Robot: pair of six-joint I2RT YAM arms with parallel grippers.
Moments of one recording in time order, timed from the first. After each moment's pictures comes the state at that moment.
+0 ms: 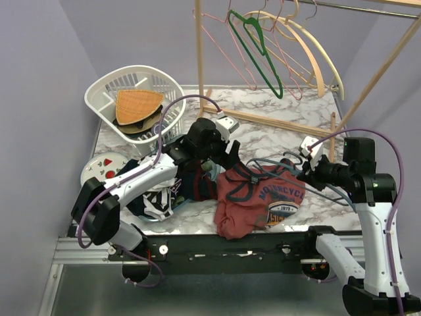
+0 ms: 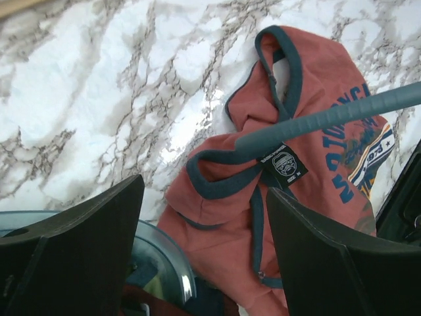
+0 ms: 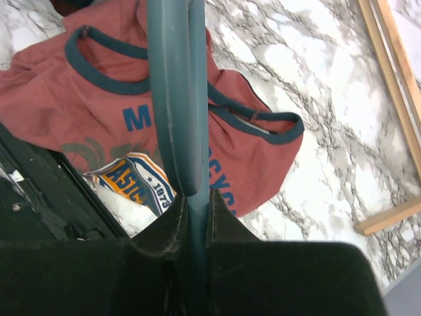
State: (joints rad) left arm -0.76 1.44 1.09 -0.14 0.22 -0.12; right arm 0.00 0.80 1.12 -1.19 -0.63 -0.80
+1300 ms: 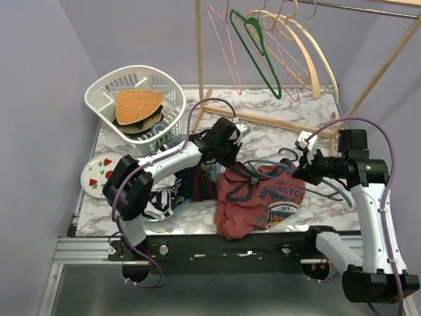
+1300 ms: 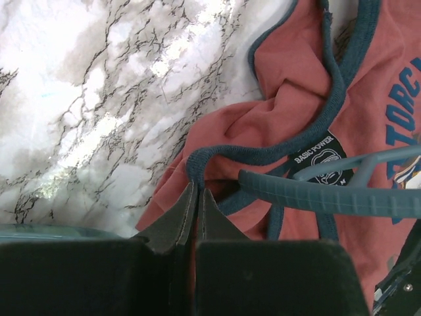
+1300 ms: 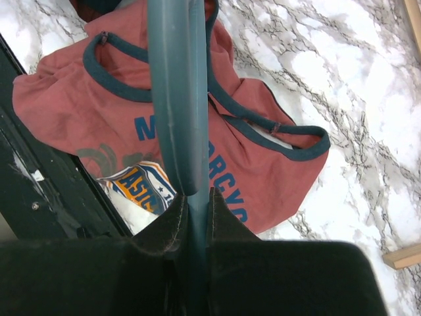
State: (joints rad) left arm -0.79 1.77 1.32 -0.39 0.18 -0.18; right arm -0.04 0.92 1.11 -1.18 -0.72 -0.84
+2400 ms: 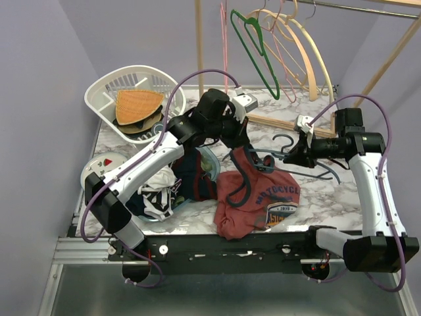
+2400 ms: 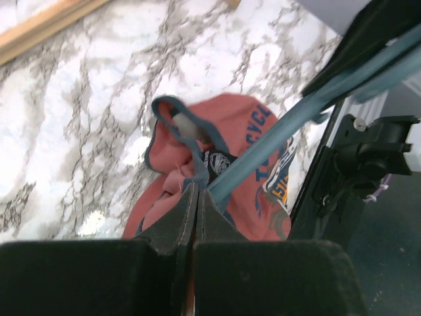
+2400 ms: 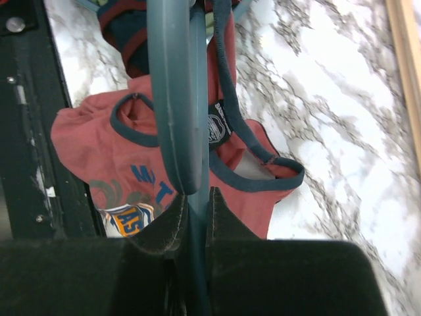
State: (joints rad) left arm -0.79 1.60 1.61 -0.55 0.39 -0.12; right arm -0.04 1.15 1.28 -1.22 -0.98 -1.04
